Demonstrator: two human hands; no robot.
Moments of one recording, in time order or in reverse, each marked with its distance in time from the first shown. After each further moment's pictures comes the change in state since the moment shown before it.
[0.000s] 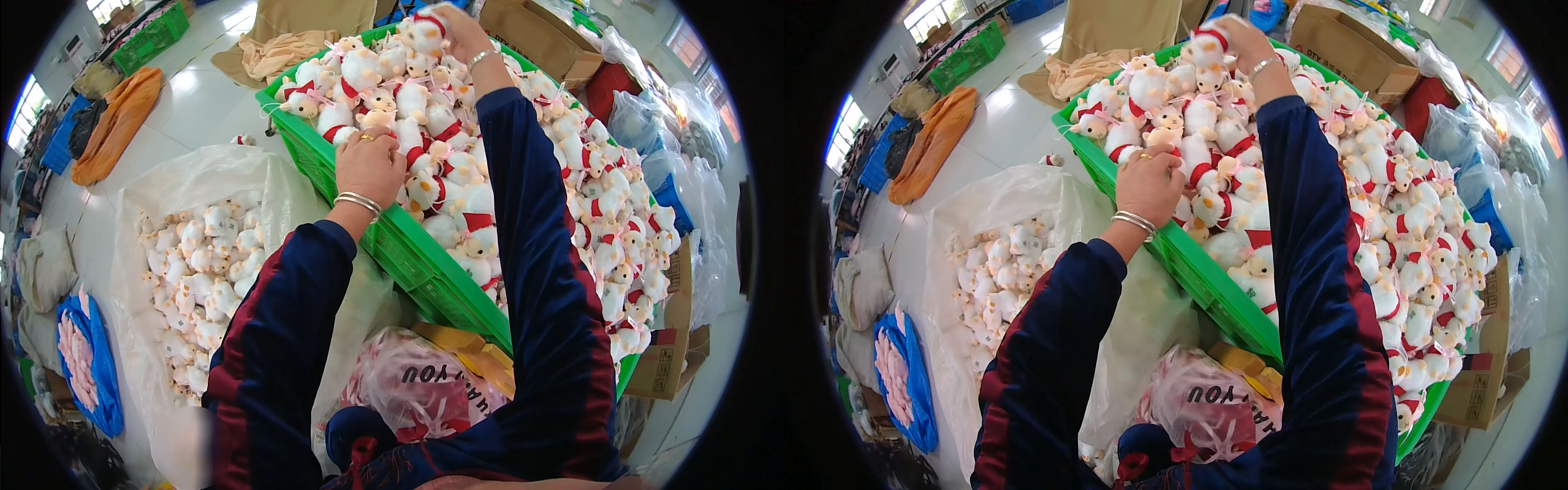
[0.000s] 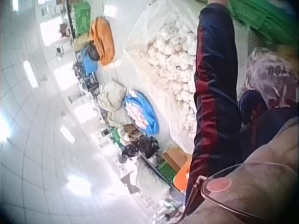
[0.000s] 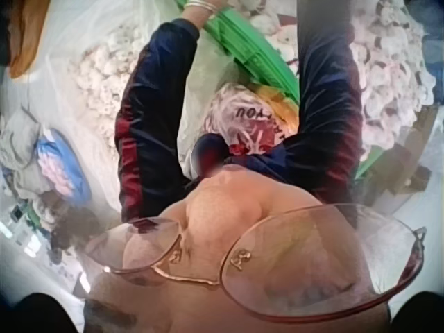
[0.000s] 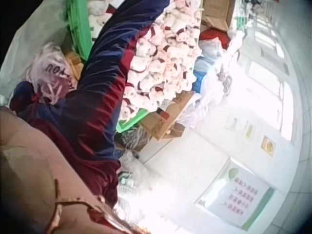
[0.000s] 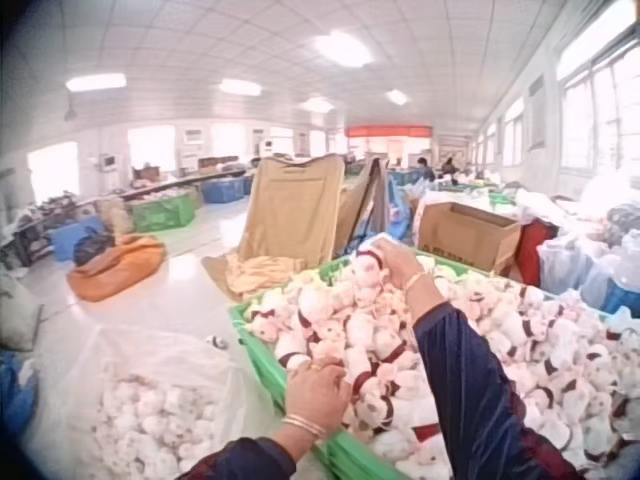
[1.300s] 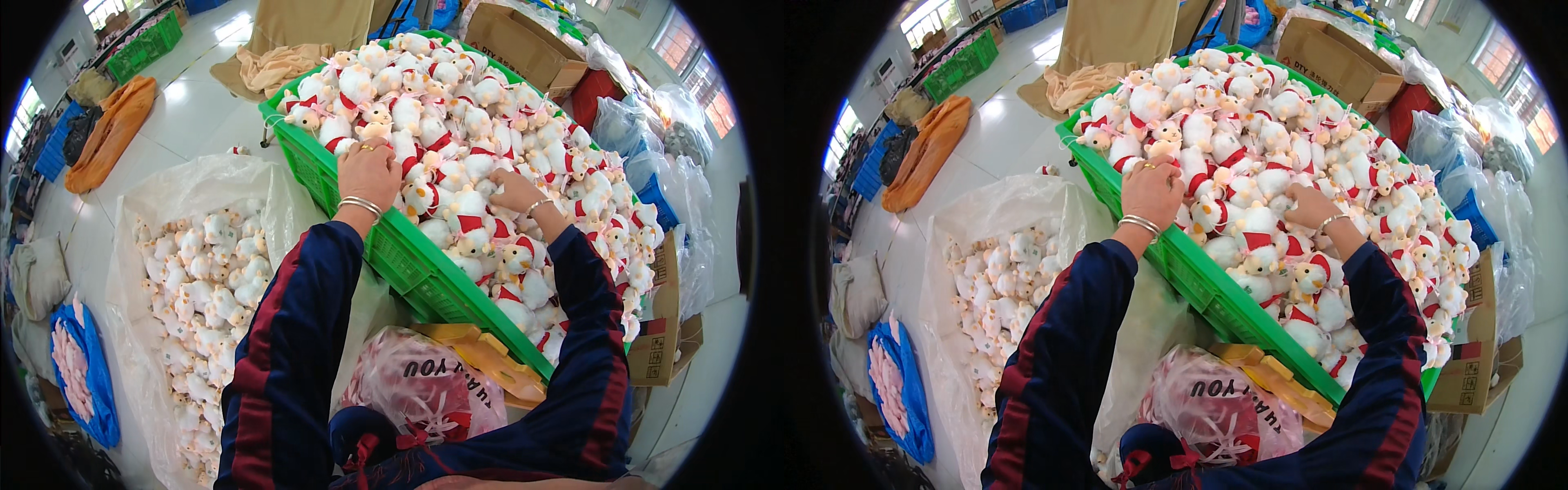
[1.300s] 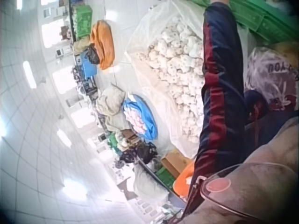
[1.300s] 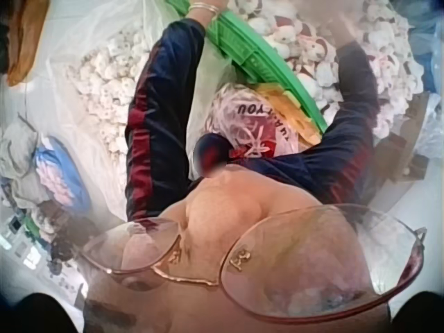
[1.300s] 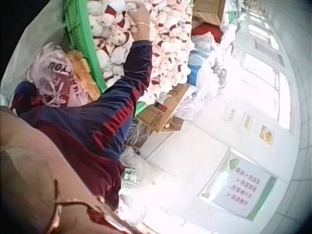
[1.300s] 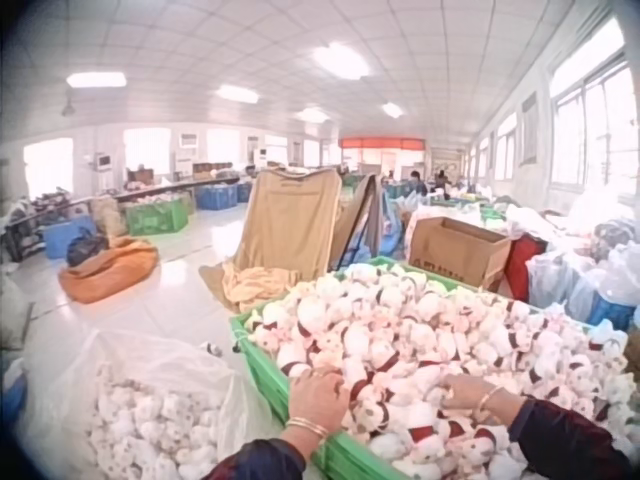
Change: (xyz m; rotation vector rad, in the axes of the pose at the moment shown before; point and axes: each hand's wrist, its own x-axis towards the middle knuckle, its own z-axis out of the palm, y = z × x) left_hand 0.007 0.010 0.008 -0.049 0.040 0.061; right_hand -0.242 0.062 -0.175 -1.455 -0.371 0.262
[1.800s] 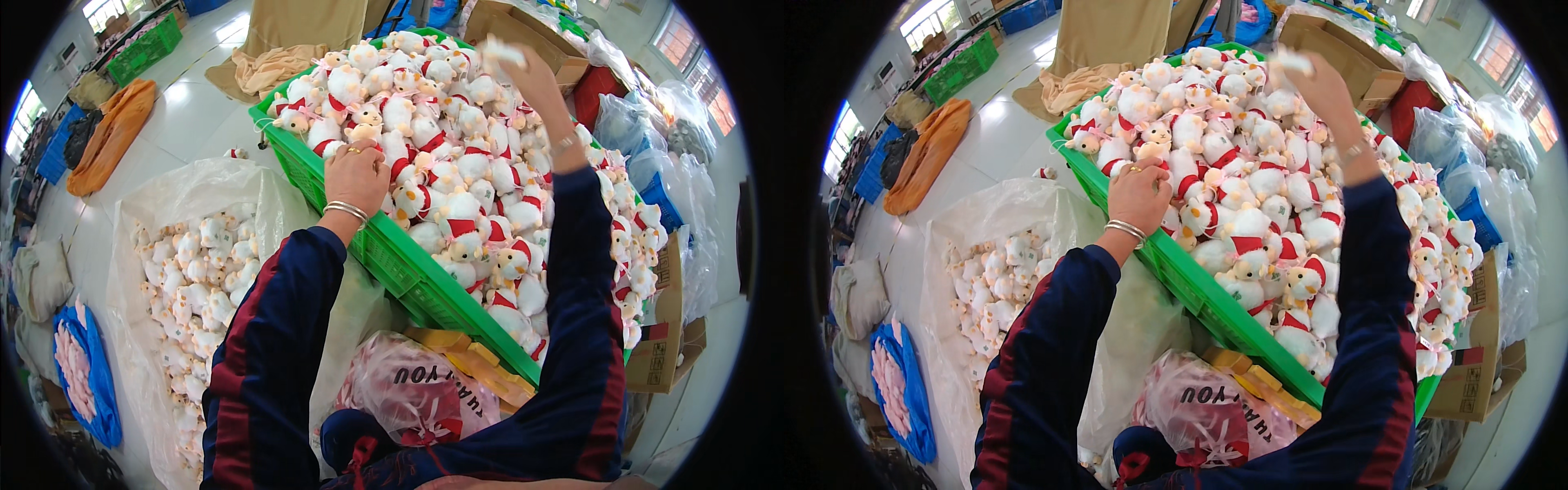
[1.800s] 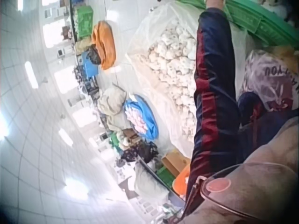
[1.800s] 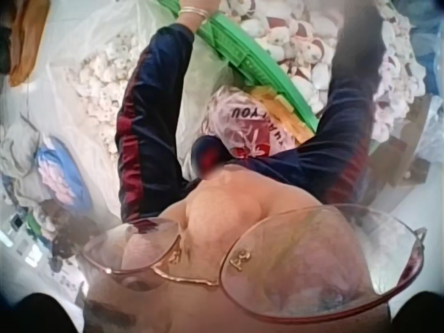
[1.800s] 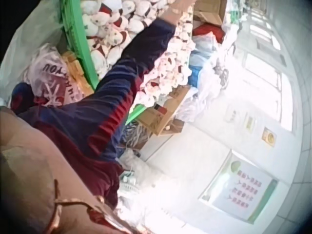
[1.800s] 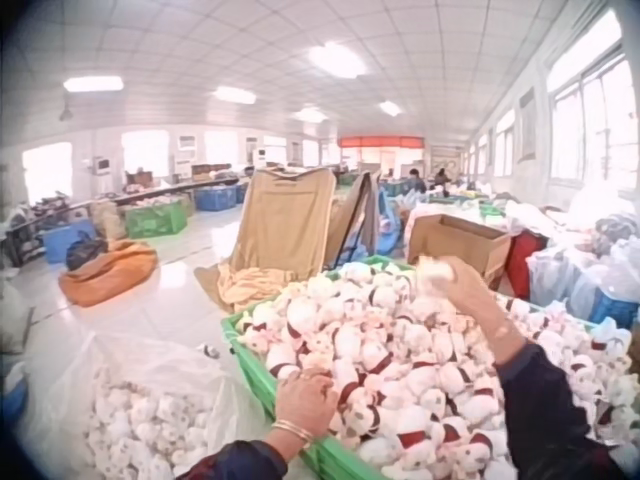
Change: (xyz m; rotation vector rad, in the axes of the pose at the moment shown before) left_hand 0.001 -0.001 -0.001 0.025 -0.024 -0.015; right_hand 0.073 -0.024 -0.166 0.351 0.879 -0.252
